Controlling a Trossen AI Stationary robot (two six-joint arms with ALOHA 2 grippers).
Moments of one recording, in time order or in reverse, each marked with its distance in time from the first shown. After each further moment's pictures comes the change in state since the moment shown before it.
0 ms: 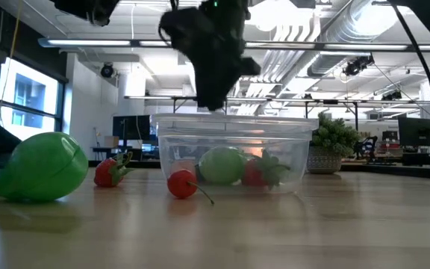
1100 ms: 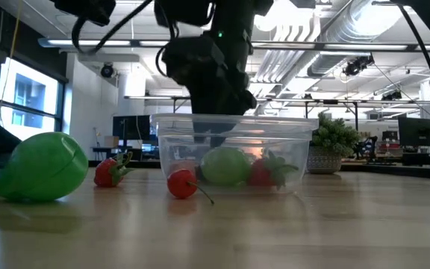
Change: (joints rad) left arm 0.000 0.000 0.000 0.000 0.000 0.000; right arm 0.007 -0.015 -0.218 0.231 -0.132 -0.130
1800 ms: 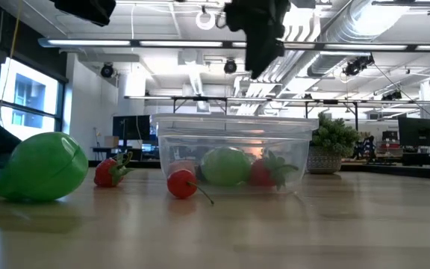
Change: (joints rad) left arm 0.000 0.000 0.000 0.000 0.000 0.000; right arm -0.240 -0.411 -0.110 -0.190 0.079 -0.291
